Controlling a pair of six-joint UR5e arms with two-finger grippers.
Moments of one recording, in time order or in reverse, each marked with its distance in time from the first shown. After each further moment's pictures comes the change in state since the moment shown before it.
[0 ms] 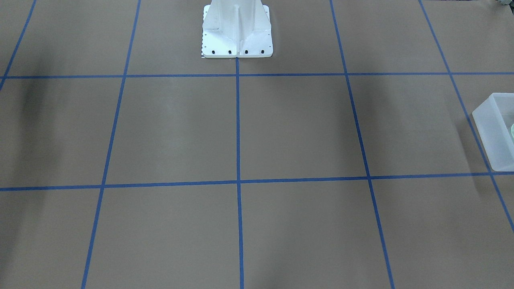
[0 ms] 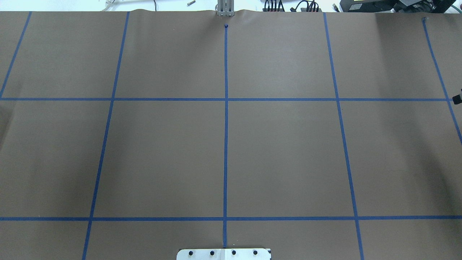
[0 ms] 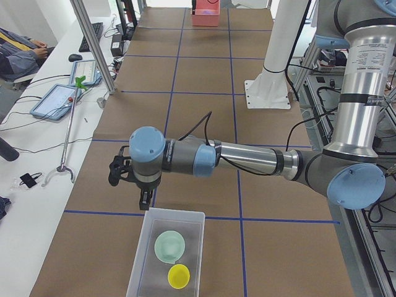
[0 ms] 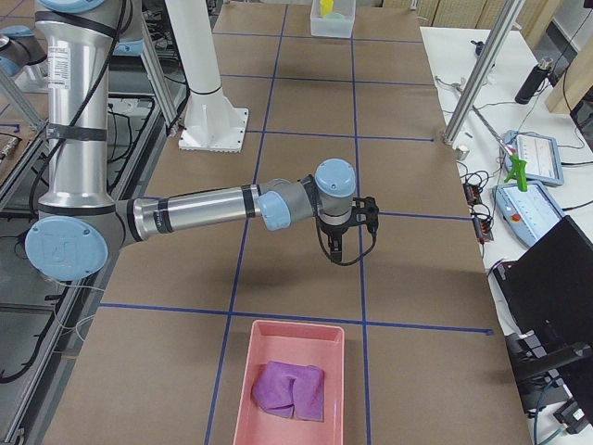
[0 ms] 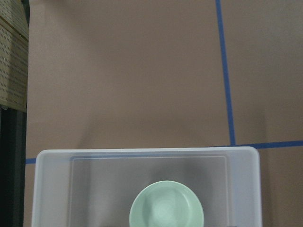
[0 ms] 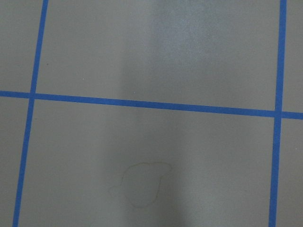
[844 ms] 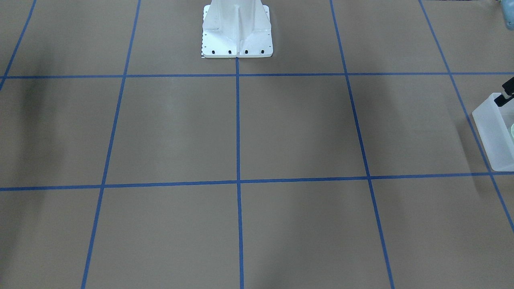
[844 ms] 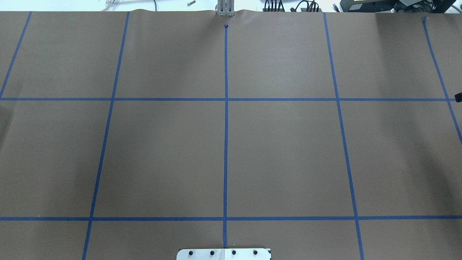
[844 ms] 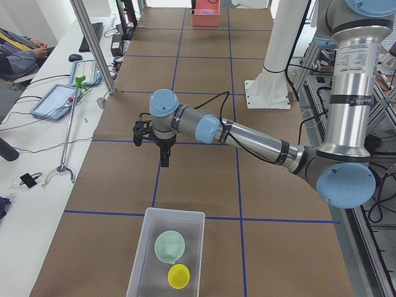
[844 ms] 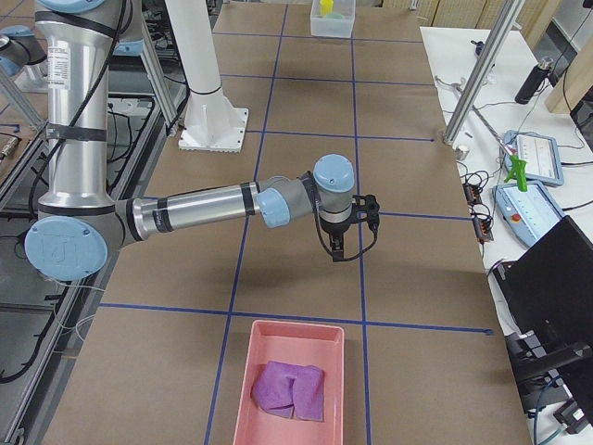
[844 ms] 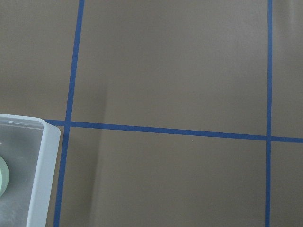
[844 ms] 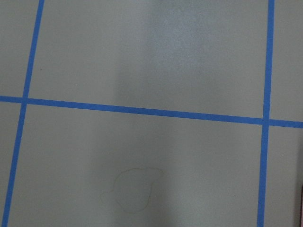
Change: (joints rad) left arm 0.213 0.058 -0.168 -0.045 0.001 -0.297; right arm -0.001 -0.003 0.018 -0.001 -0.047 -0.001
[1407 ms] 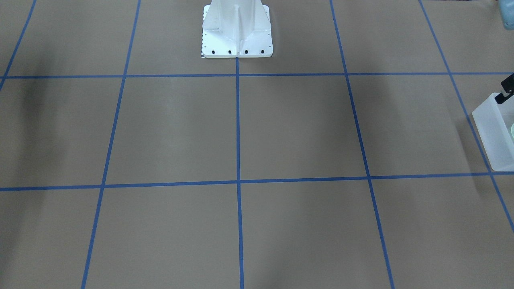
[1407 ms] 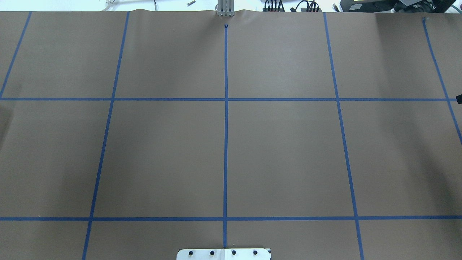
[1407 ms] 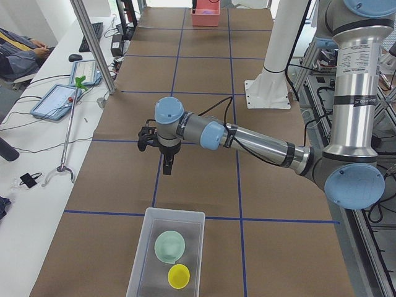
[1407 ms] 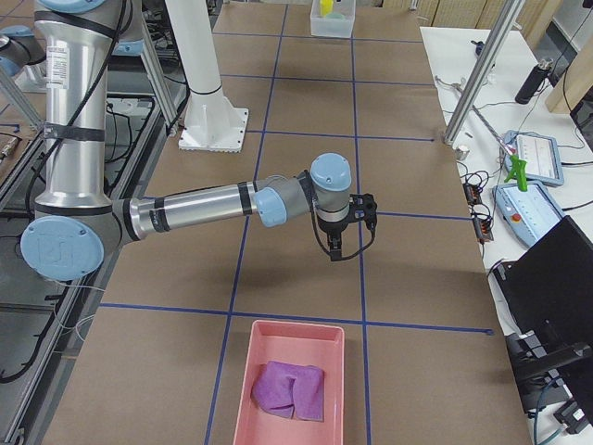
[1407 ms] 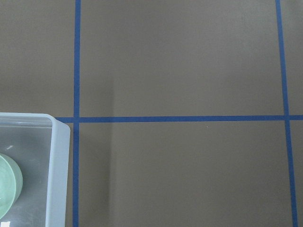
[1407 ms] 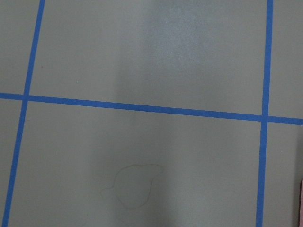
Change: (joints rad) left arm 0.004 0.033 -0.001 -0.012 0.045 0.116; right arm 0.000 -0.014 0.016 0.000 -0.001 0.001
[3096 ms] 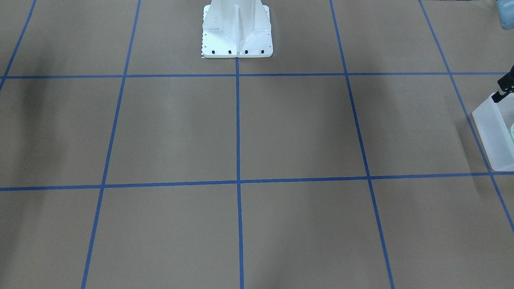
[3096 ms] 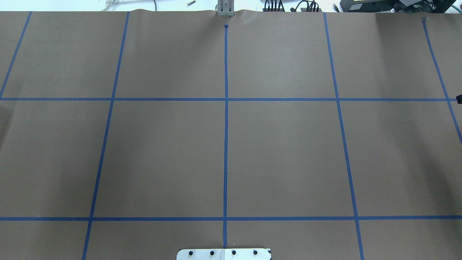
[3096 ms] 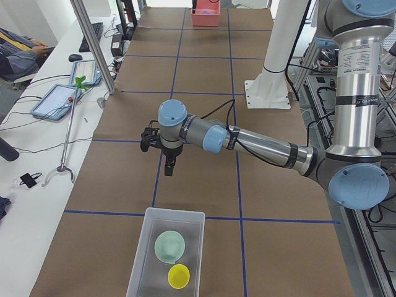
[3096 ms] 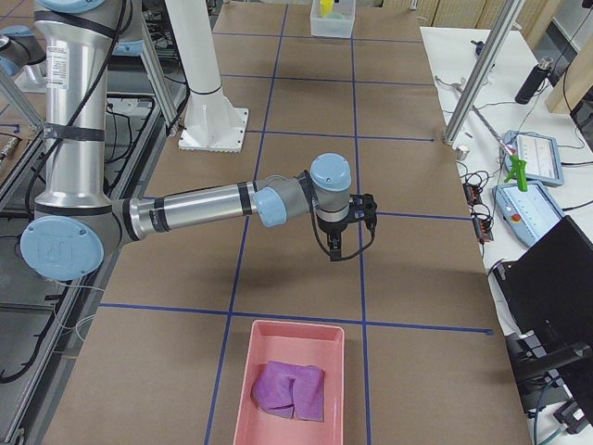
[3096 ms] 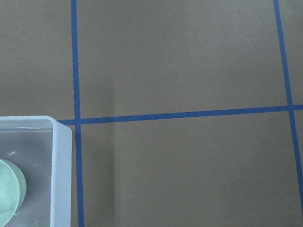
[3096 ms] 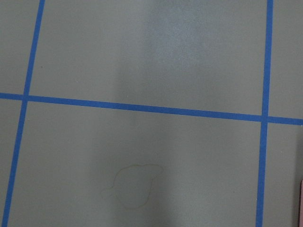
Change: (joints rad) left arm 0.009 0.024 0.001 -0.046 -0.006 0.004; right arm 0.000 0.001 -0.002 0.000 0.000 -0.001
